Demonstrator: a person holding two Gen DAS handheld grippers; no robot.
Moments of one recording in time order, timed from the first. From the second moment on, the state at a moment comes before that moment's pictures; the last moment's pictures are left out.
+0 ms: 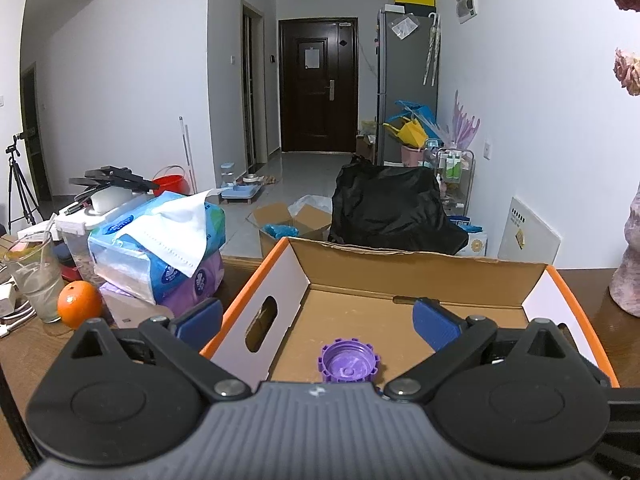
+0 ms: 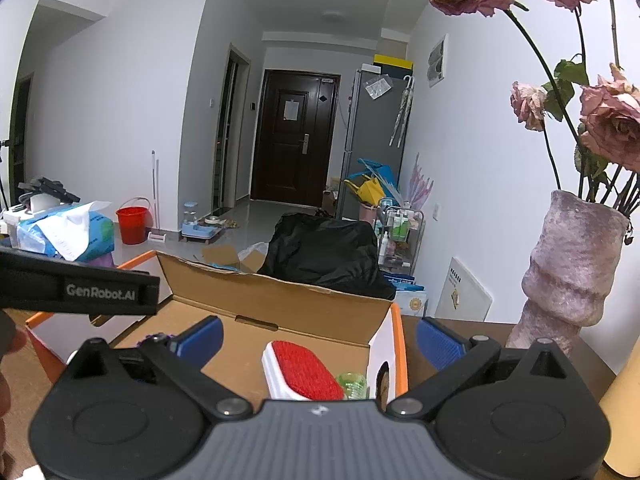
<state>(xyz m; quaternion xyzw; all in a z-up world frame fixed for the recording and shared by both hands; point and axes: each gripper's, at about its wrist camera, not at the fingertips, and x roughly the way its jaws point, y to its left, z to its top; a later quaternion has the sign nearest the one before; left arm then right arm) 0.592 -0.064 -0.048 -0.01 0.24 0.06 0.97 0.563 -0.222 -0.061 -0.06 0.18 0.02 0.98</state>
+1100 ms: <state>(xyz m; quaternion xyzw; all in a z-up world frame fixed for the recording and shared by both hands) 0.508 -0.049 -0.034 0.00 0.22 0.04 0.98 0.472 -0.226 -0.053 -0.05 0.16 0.02 0.99</state>
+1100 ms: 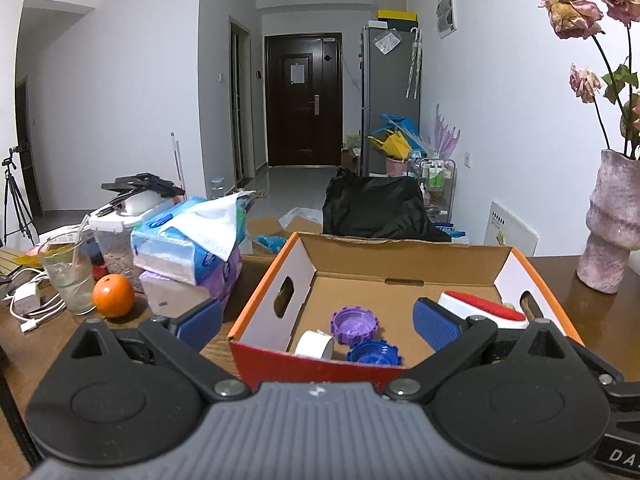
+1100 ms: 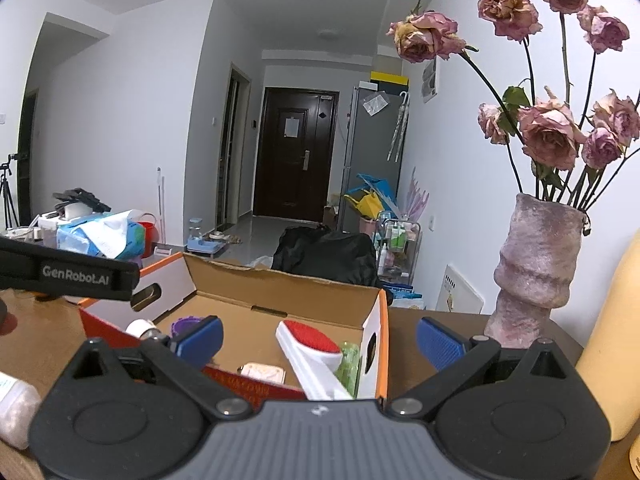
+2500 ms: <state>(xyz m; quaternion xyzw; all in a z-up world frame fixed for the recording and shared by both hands) 0.376 -0.006 -0.062 0.01 0.23 0.06 0.97 0.353 -0.218 -0.082 -0.03 0.18 0.03 0.98</state>
